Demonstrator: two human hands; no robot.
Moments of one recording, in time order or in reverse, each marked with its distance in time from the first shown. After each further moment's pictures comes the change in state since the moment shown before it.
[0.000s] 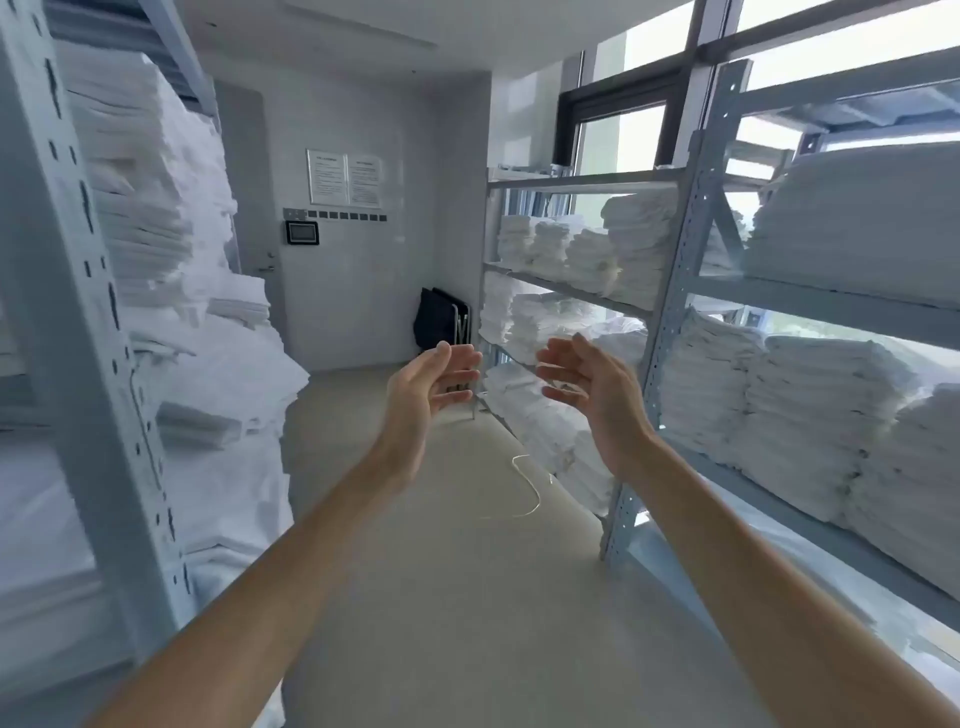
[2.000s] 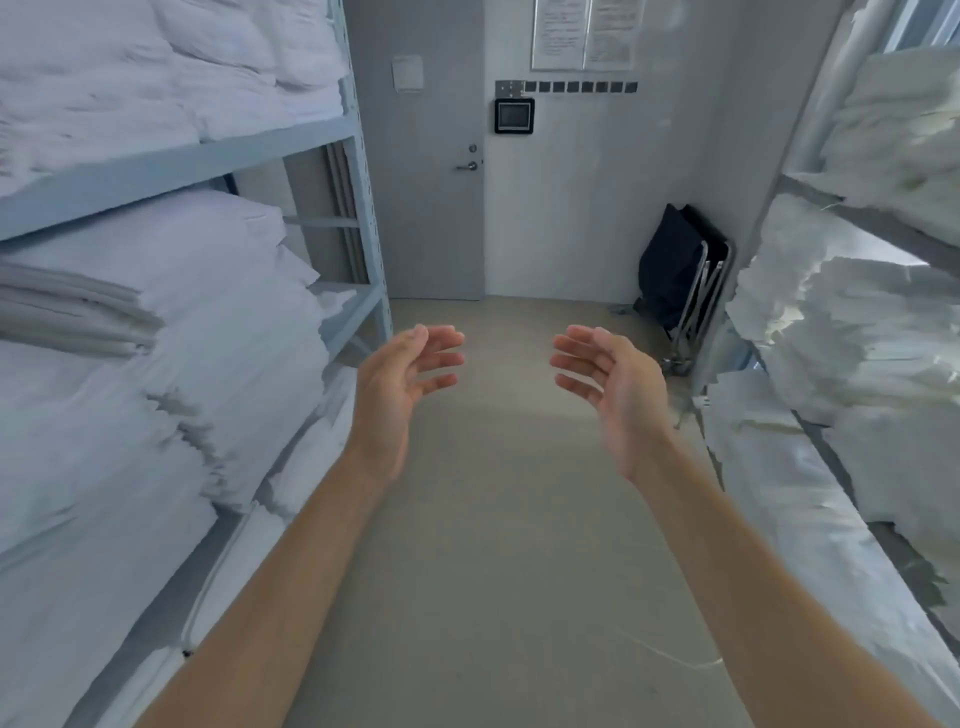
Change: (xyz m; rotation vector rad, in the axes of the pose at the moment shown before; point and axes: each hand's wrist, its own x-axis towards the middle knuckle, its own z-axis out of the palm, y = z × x) left_hand 0.735 -0.408 -0.077 0.200 0.674 -0.003; right_hand 0.840 0.455 0.074 0.331 -0.473 0.409
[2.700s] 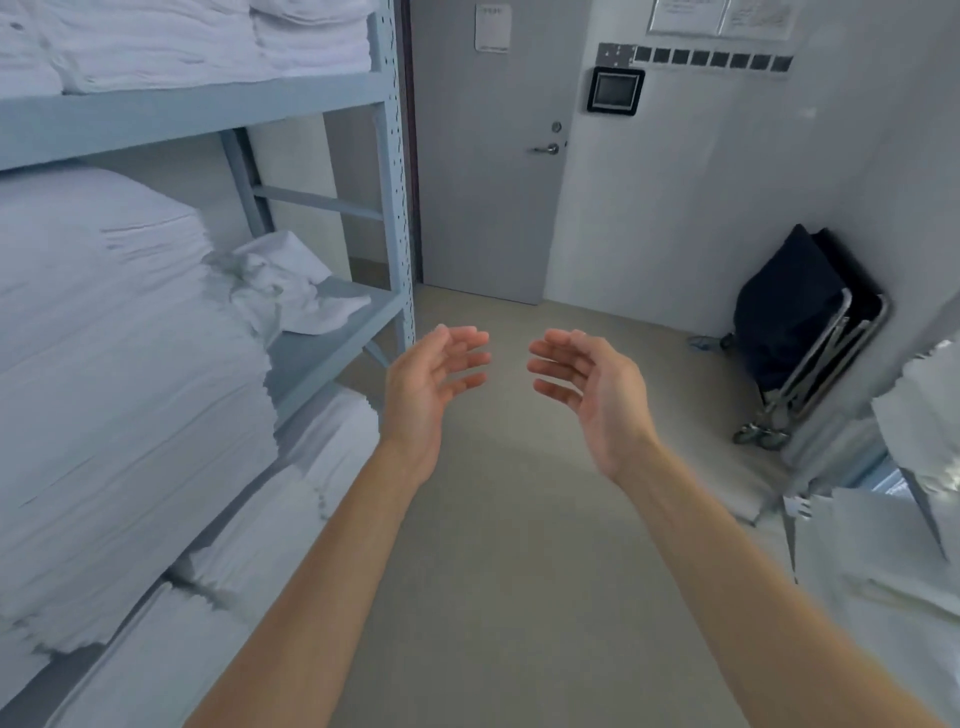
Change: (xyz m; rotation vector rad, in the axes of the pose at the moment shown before) left_hand 0.372 -0.165 0.061 -0.097 0.237 -0.051; right_hand 0.419 0.077 0.024 -0.010 -0.222 0.164
